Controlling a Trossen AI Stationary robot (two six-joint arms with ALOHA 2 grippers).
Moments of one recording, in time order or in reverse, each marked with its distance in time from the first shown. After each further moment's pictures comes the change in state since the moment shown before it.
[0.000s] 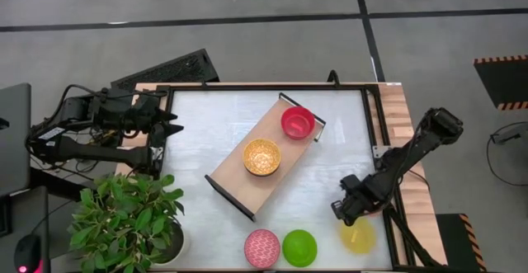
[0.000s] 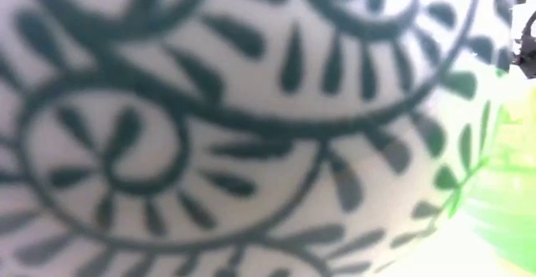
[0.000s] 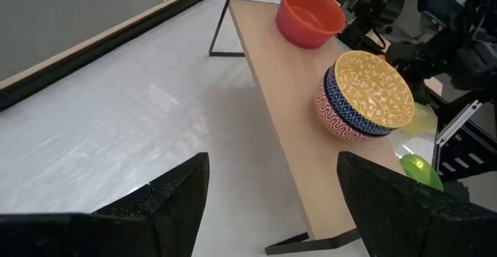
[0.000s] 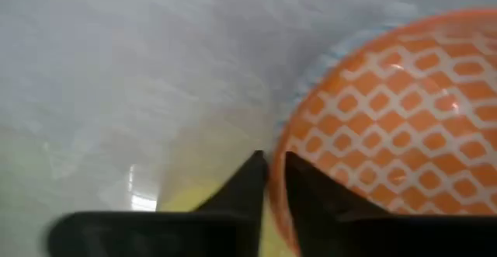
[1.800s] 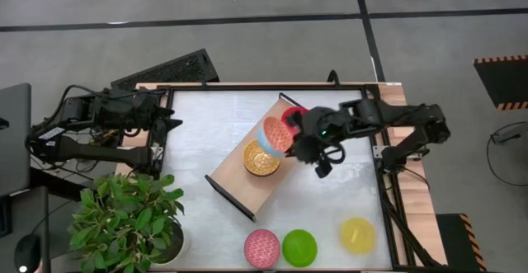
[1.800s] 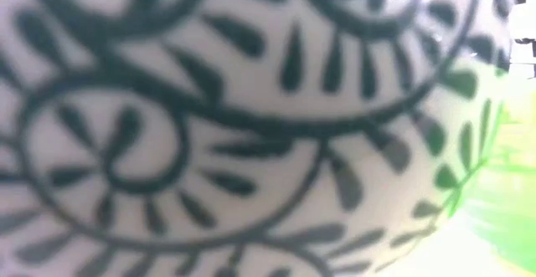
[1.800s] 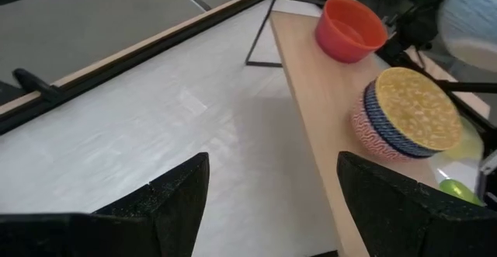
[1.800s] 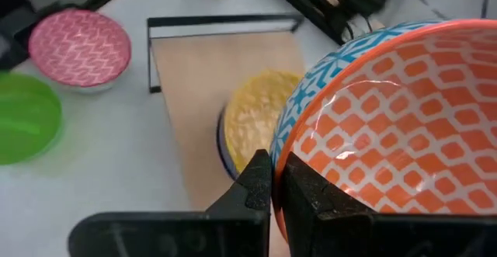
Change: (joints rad) left arm 0.000 0.000 0.000 -0.033 -0.121 -0.032; right arm -0.553 0.154 1.023 -0.102 0.089 -2.470
